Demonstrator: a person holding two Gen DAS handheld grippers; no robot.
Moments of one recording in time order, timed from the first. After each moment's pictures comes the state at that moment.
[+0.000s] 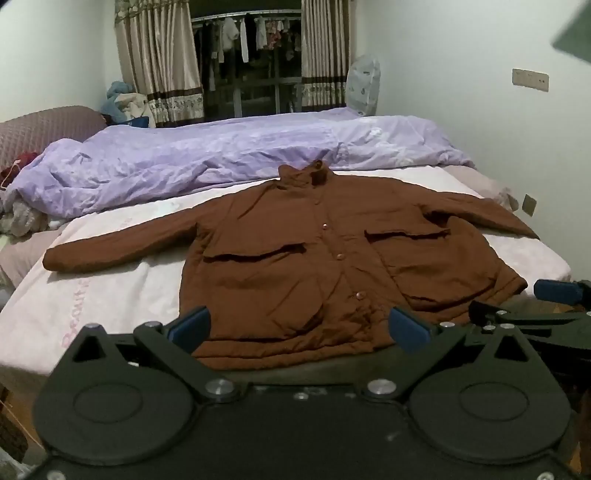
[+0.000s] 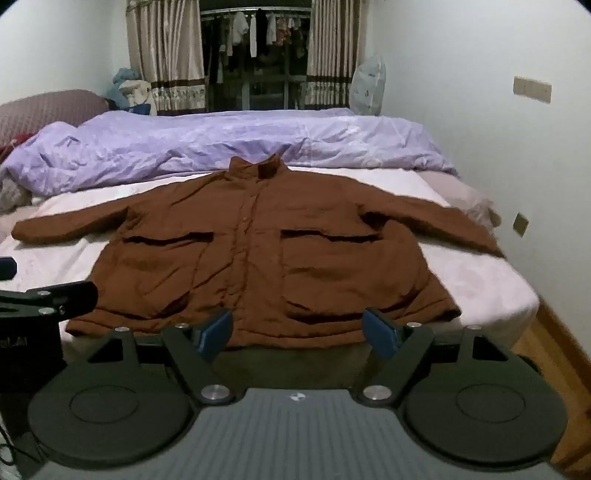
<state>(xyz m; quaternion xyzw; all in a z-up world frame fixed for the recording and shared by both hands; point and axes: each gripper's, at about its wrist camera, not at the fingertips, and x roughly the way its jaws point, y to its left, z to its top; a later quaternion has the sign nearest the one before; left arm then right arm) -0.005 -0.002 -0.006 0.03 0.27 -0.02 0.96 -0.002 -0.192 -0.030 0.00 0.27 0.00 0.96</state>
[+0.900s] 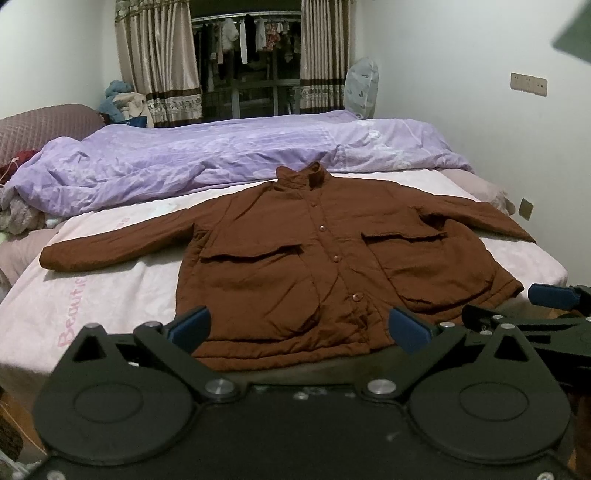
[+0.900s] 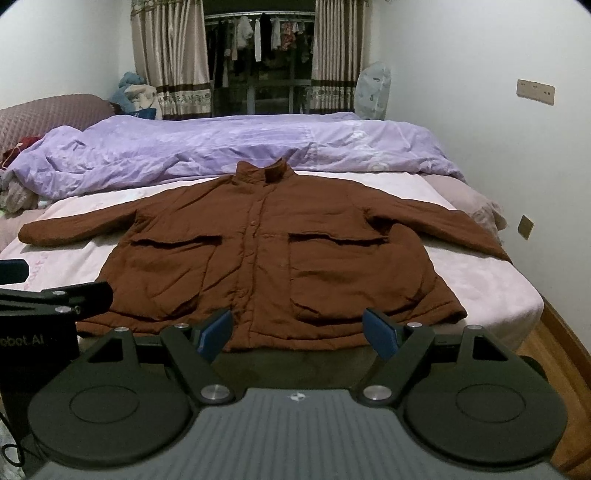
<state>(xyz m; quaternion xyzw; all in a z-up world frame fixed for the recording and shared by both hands) -0.006 0.002 -0.007 0.02 0.27 -0.03 0.96 -0.006 -0.192 -0.028 0.01 0.26 0.01 0.96</state>
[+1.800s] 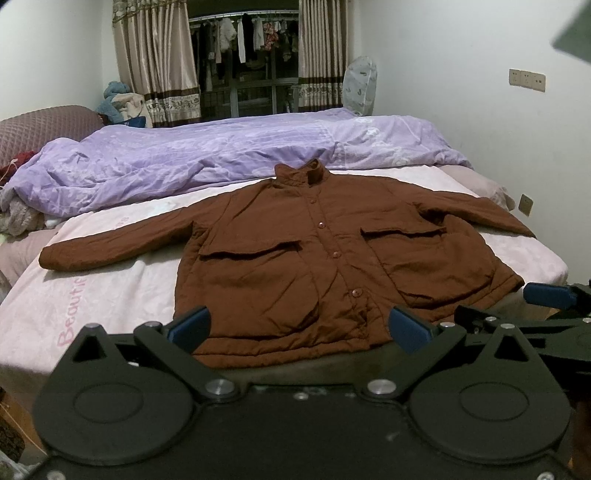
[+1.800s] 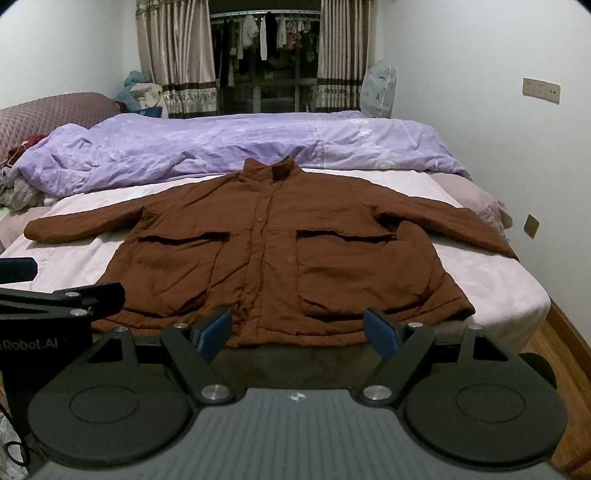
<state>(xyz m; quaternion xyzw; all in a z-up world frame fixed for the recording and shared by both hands) -0.005 0.001 -0.009 0.03 0.27 -0.03 0.96 -0.009 -0.187 -0.031 0.01 0.27 0.02 0.96</state>
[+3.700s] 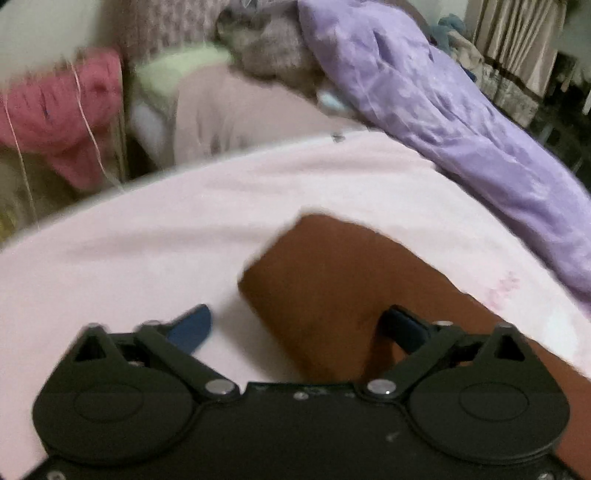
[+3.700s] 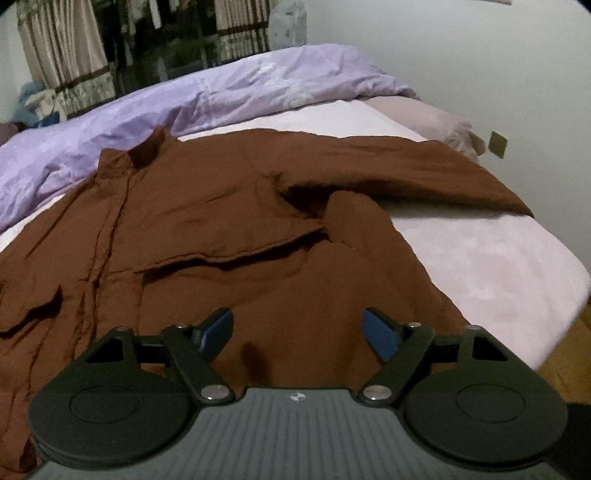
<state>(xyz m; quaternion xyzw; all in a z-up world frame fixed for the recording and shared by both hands) 0.342 0.502 -0.118 -0.26 0.31 0.38 0.83 0.206 -0.279 -0.097 0.10 0.35 -0.08 0.93</state>
